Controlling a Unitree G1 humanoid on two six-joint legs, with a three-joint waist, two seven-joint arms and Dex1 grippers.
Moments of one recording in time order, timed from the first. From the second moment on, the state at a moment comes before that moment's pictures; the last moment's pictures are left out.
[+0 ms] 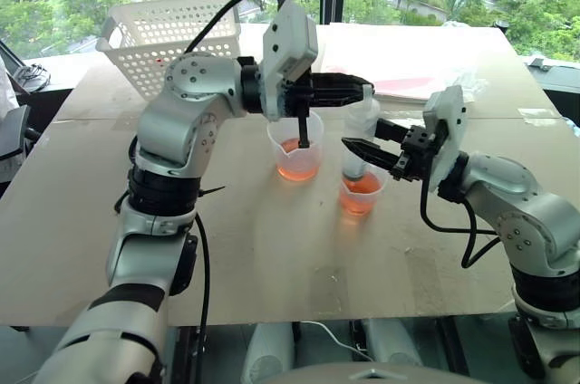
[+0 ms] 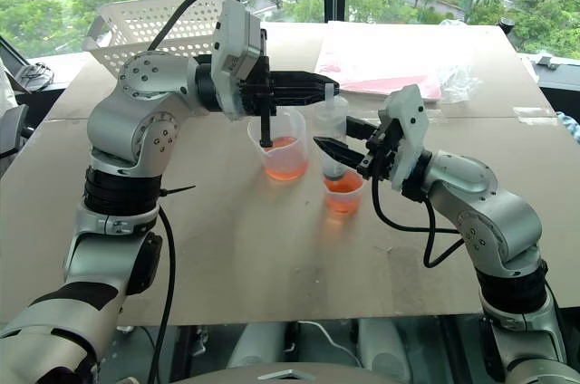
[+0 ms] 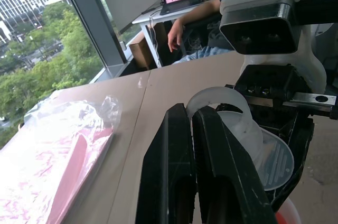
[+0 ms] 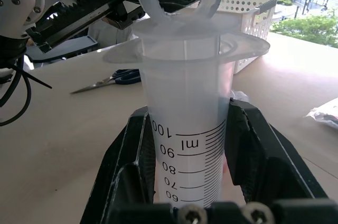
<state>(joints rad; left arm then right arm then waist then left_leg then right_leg) -0.94 0.50 -0.13 -0.08 -0.43 0.49 -1.15 -0.45 -0.47 0.02 -0.54 0.67 0.76 0.54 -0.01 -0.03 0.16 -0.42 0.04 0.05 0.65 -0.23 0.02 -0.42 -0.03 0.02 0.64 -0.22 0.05</state>
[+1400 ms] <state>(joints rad) -0.83 0.45 -0.17 -0.09 -0.50 0.56 -1.05 -0.48 -0.51 -0.13 -0.62 0.81 0.76 0.44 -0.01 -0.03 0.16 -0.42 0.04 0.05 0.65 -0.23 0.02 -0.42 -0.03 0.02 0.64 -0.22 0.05</state>
